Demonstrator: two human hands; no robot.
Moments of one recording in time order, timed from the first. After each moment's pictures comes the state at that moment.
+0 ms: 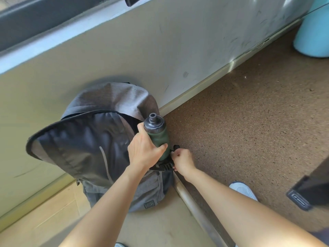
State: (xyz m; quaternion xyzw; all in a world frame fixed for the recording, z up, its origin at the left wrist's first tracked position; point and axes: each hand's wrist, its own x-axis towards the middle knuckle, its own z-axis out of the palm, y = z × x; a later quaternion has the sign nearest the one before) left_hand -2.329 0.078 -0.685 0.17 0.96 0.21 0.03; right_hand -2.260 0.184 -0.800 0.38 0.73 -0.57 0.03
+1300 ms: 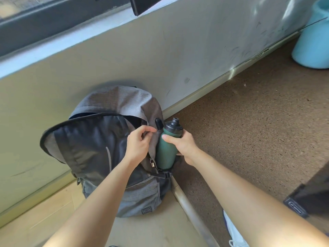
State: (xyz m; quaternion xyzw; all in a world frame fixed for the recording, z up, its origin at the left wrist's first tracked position) left_hand -2.364 0.067 -0.698 0.20 0.88 0.43 0.07; right_hand -2.287 0.224 -0.741 0.31 0.57 -0.76 -0.02
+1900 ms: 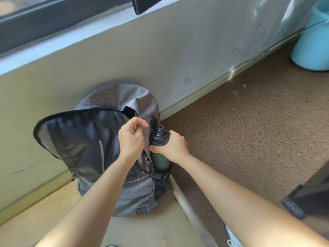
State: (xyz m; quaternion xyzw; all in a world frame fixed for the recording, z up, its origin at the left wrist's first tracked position) left_hand -2.362 0.070 -0.675 0.14 0.86 0.49 -0.02; right_hand -2.292 0.200 -0.720 0.26 0.84 -0.48 0.01
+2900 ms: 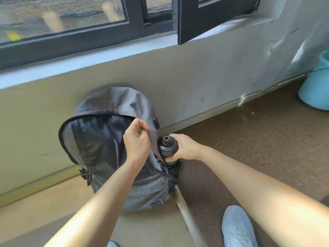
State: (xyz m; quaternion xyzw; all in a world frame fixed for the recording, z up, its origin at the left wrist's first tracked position) left_hand -2.336 0.033 -0.625 0.06 0.78 0.62 -0.08; right_hand -2.301 0.216 -0.666 0.01 0.88 -0.45 0.13
